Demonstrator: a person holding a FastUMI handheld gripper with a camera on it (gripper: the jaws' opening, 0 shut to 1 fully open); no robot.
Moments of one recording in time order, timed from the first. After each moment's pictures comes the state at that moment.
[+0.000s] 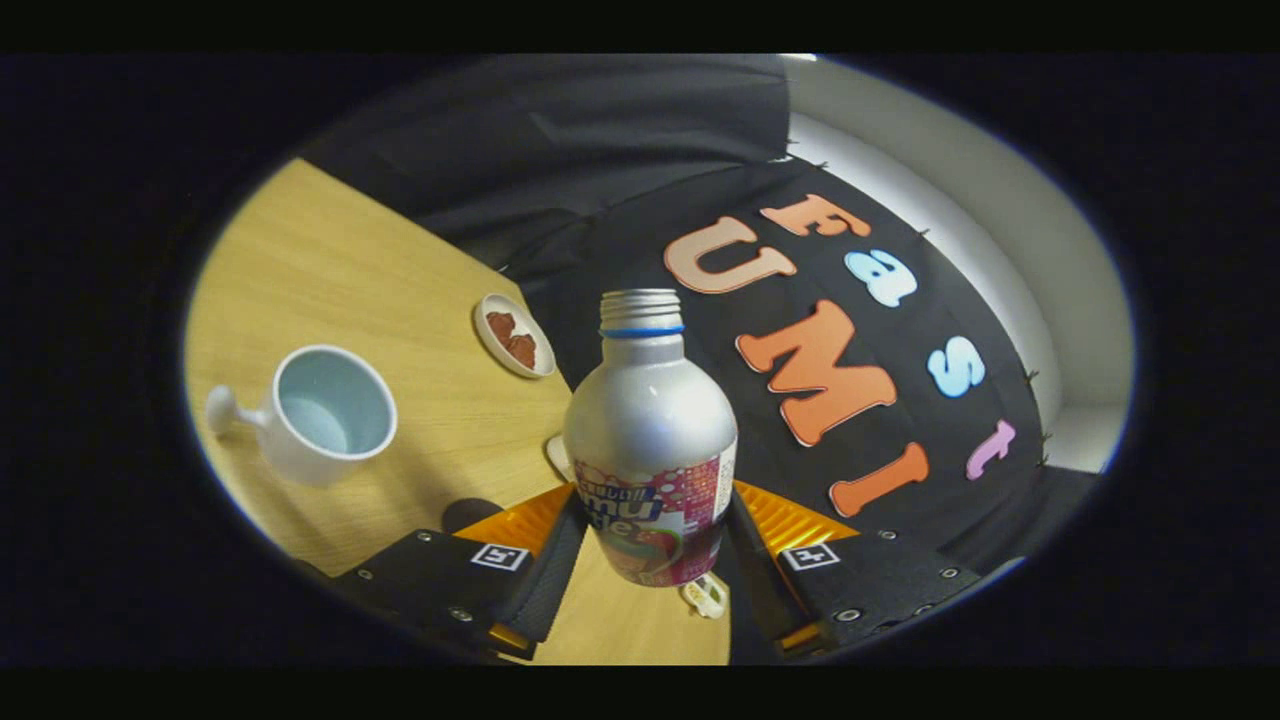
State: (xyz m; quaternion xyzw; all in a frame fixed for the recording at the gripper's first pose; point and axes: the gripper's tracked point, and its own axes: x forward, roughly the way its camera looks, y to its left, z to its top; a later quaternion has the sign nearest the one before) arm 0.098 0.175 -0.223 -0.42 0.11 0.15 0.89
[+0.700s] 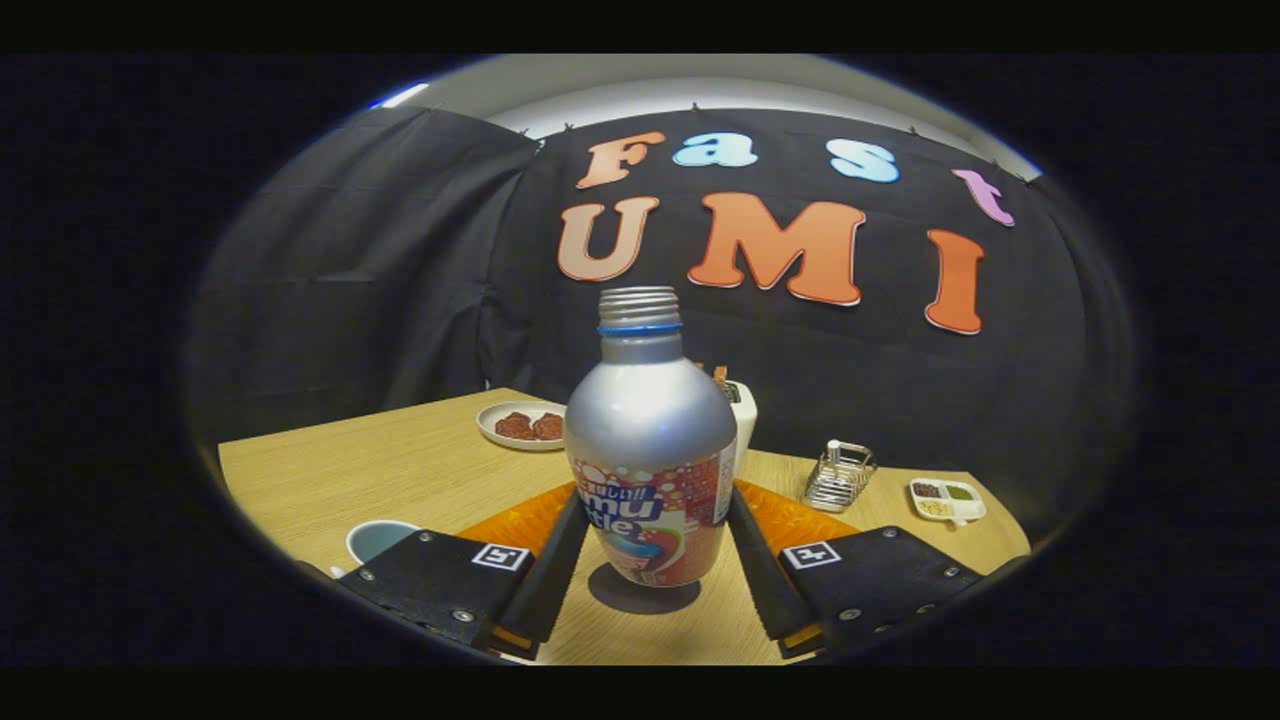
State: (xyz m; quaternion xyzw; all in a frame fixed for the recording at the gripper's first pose) arm 0.111 0.173 -0.281 -0.04 0.23 0.15 0.96
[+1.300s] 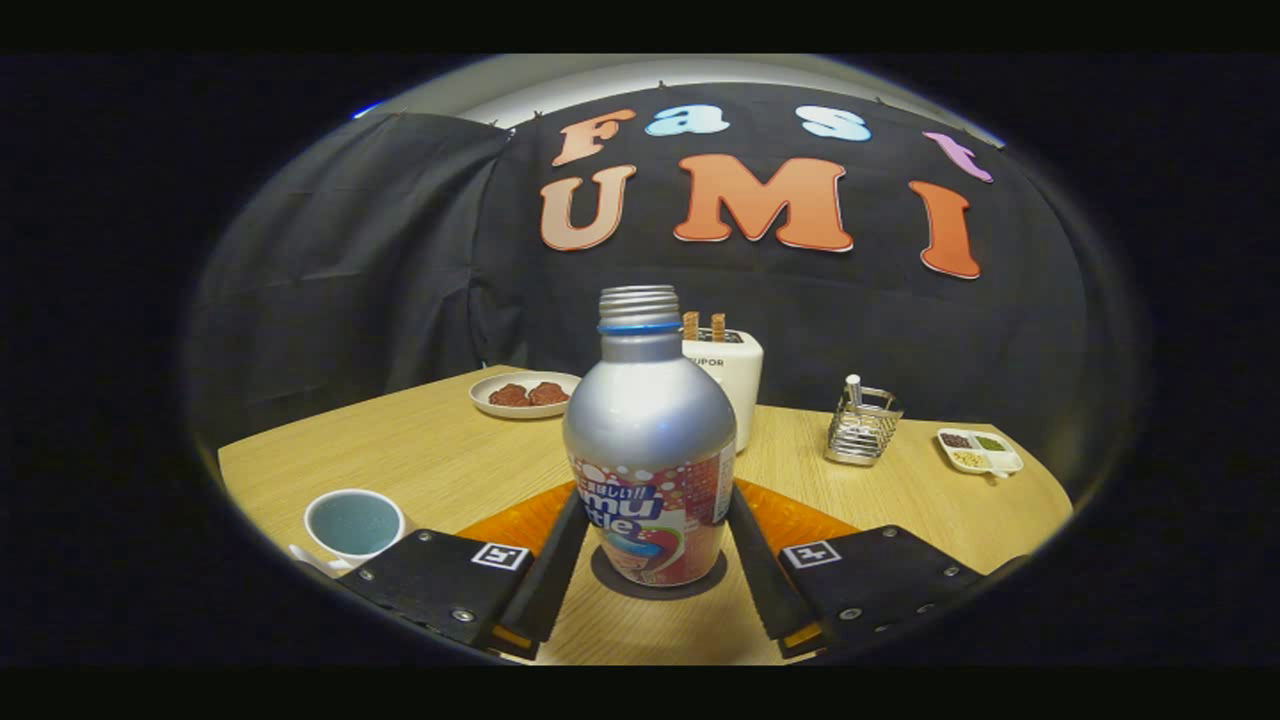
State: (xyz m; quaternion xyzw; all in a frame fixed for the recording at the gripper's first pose) arm 0.097 0.178 -0.348 -0.01 0.27 0.15 0.95
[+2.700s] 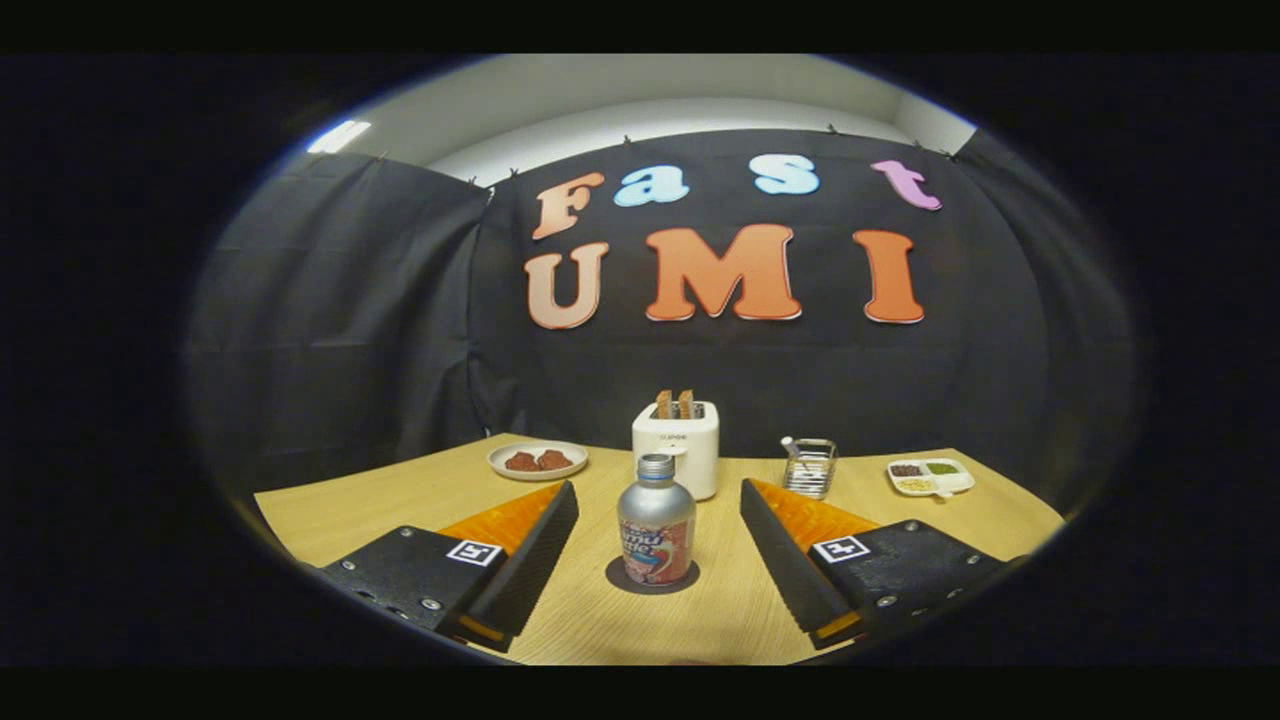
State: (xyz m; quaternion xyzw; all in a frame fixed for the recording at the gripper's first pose) arm 0.055 0.122 -0.205 0.04 0.15 0.10 0.98
